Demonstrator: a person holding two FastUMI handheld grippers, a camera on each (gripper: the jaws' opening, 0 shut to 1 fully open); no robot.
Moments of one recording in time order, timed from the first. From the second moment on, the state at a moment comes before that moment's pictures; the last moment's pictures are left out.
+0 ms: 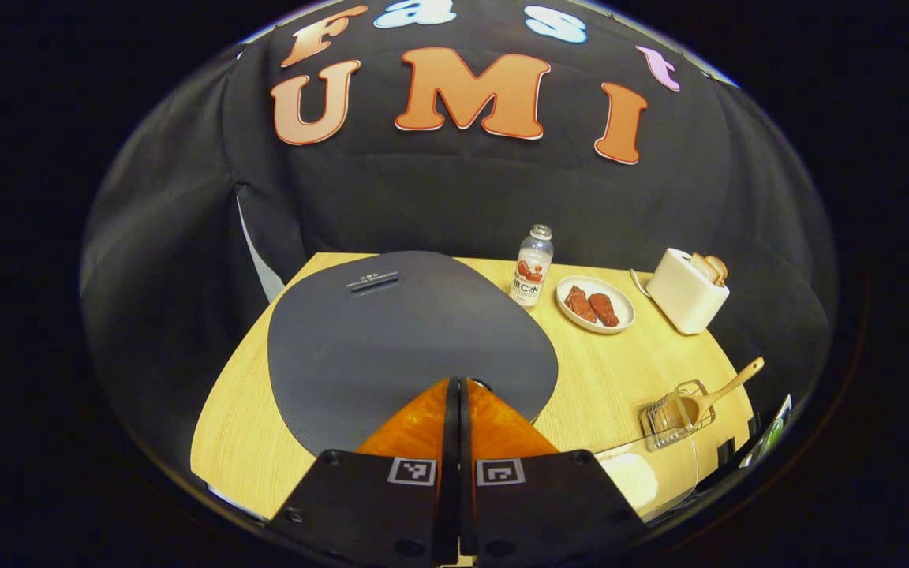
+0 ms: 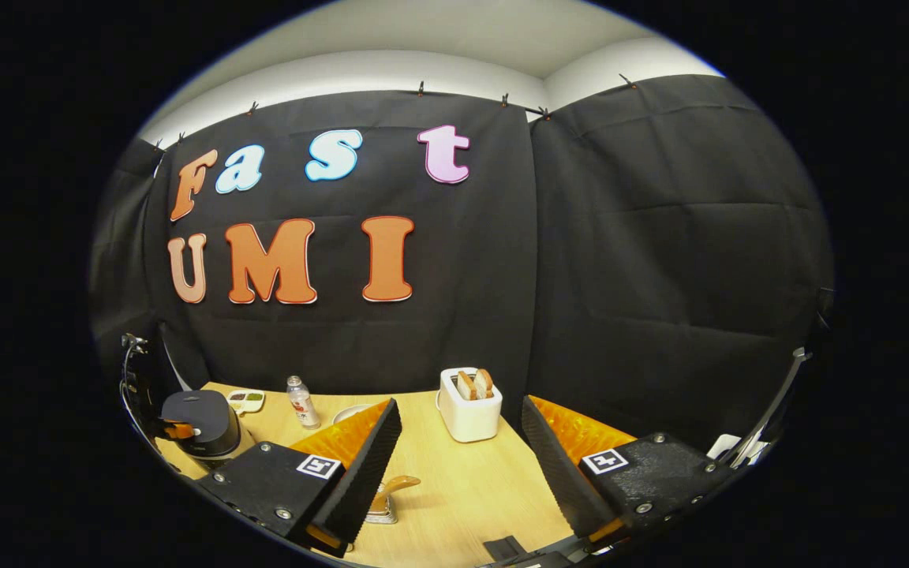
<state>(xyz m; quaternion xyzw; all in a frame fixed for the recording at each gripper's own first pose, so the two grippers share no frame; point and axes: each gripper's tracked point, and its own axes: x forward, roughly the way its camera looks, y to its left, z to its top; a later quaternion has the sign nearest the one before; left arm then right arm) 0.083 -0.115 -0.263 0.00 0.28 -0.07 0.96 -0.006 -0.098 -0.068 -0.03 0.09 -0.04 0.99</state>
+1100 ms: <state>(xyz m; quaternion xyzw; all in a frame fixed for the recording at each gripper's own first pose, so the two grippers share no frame) 0.023 -0.033 -0.012 -0.01 0.05 0.04 1.00 0.021 -0.065 -0.110 0.06 0.07 0.01 1.00</state>
